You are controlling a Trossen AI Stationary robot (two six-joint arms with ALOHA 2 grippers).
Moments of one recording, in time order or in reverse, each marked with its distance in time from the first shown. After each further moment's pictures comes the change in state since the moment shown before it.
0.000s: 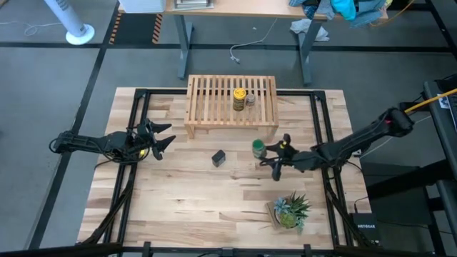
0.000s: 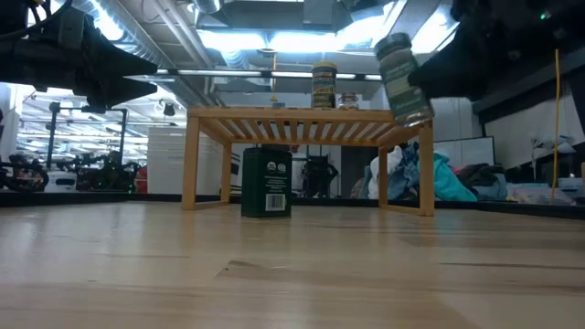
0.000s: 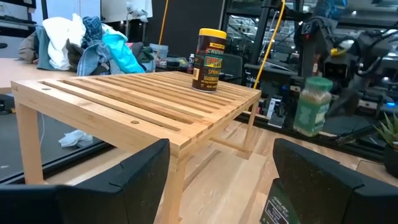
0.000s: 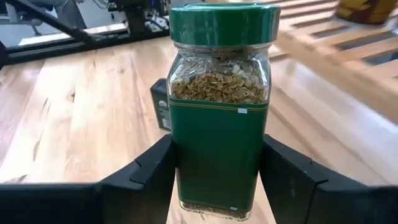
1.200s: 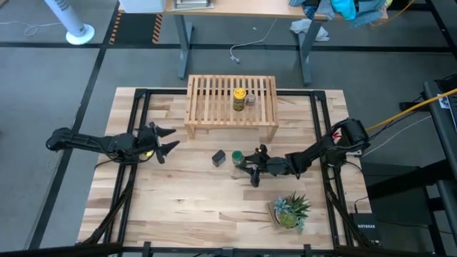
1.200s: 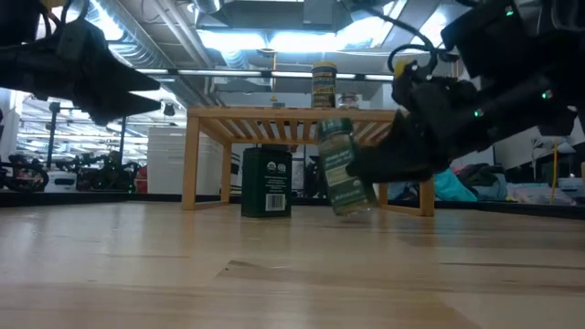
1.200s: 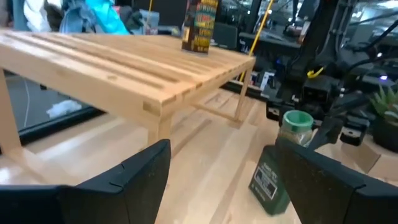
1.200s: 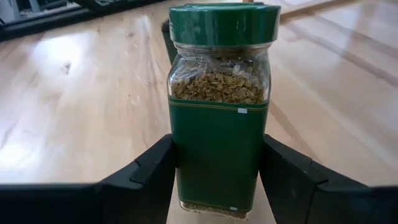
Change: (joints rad) left arm 0.000 0.149 0.000 -0.001 0.054 -0.106; right arm -0.133 0.687 -0.001 0.717 -0.218 0.008
